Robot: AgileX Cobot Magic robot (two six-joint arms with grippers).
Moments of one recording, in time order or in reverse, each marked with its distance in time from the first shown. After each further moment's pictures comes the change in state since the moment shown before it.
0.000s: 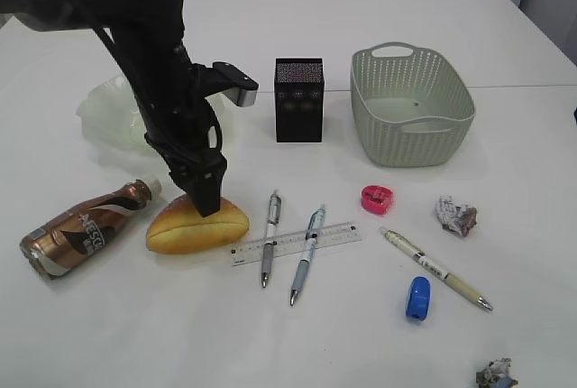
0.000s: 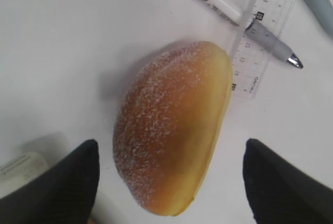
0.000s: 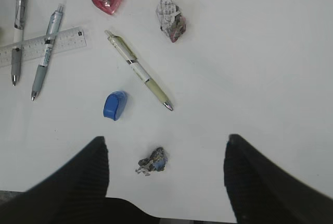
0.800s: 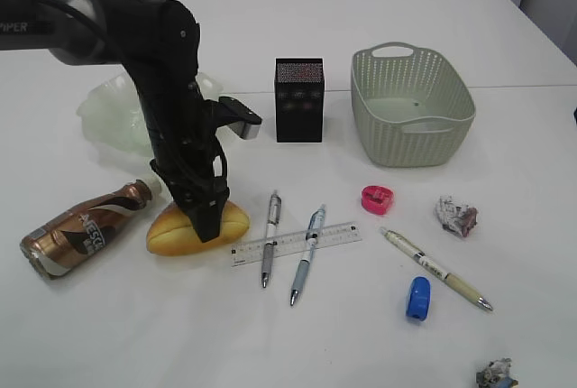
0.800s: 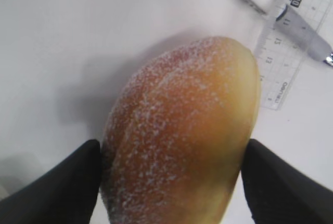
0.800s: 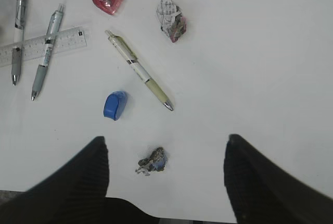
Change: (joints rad) left arm -0.004 0.096 0.000 0.013 -0.005 -0.014; right arm 0.000 0.000 -0.001 0.000 -0.002 -0.002
